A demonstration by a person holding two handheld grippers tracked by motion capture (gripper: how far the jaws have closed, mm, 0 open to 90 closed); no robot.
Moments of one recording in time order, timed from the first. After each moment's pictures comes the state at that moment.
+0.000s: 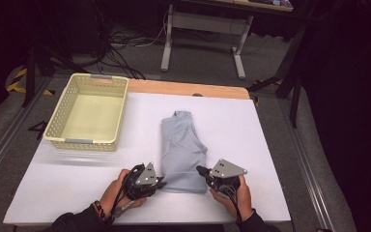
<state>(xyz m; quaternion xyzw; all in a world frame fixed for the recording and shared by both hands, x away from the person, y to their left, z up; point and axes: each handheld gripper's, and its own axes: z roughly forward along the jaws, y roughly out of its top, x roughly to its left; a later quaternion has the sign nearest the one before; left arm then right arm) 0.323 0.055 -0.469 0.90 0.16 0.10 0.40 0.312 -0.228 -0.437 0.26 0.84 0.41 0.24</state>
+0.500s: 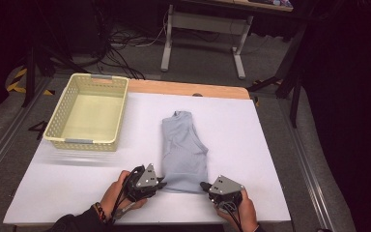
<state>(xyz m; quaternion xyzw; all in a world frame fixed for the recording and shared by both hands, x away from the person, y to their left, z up) 0.318 0.052 -0.469 0.90 0.16 0.12 0.40 0.284 -0.238 -0.463 0.26 0.87 0.35 0.23</state>
